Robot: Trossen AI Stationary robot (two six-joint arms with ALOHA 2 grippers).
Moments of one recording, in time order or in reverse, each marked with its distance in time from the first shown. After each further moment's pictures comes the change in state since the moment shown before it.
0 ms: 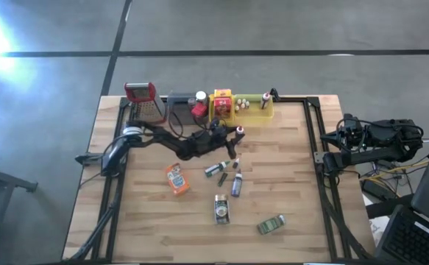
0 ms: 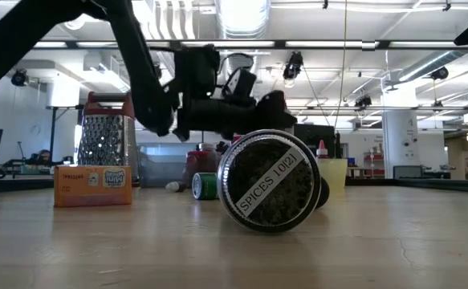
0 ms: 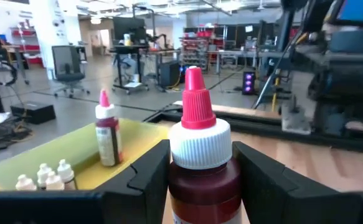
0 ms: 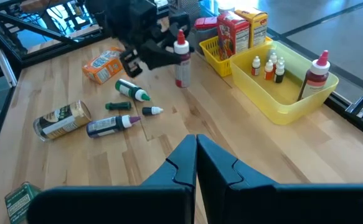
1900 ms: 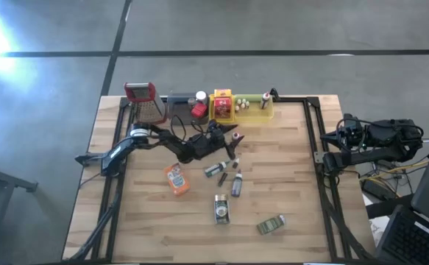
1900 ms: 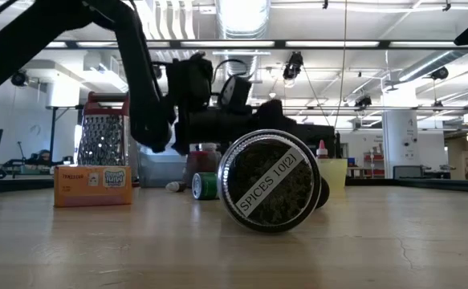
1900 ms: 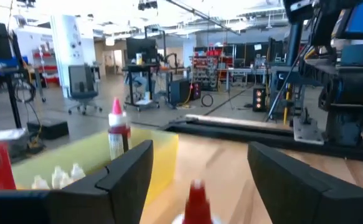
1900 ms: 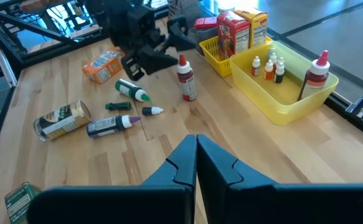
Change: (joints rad) left arm -0.014 0.078 -0.012 0.186 -0.053 0.045; right arm 0.000 0.000 0.000 0.000 0.000 0.000
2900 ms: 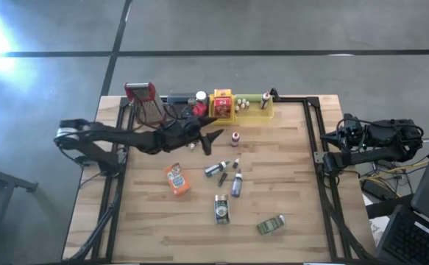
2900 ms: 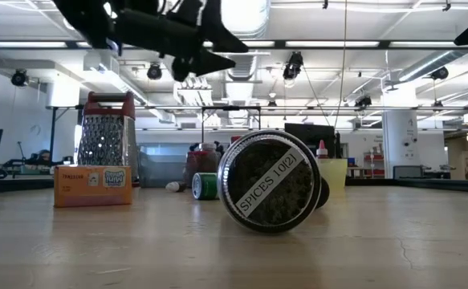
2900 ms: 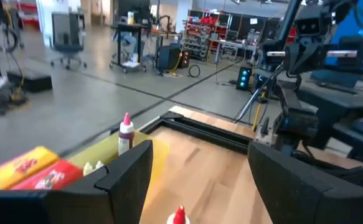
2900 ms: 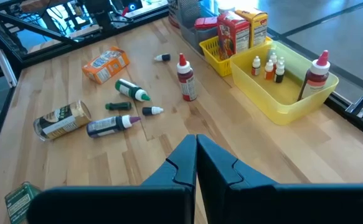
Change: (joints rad) left arm -0.040 -0.782 -0.229 -0.751 0.000 -0.215; right arm 0.000 0.000 0.000 0.000 0.000 0.000
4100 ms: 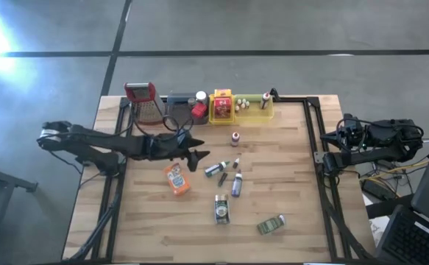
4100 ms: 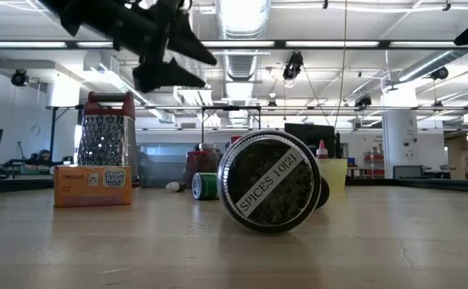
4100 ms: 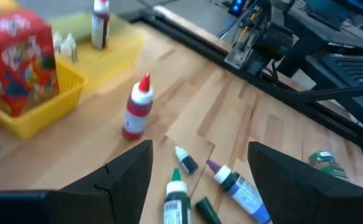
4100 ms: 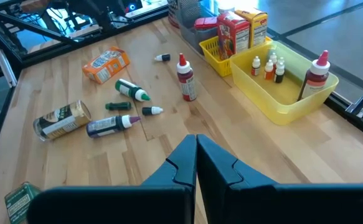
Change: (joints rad) left arm -0.132 -0.206 -0.047 -0.529 0.029 -0.348; right arm 0.000 0.000 0.000 0.000 0.000 0.000
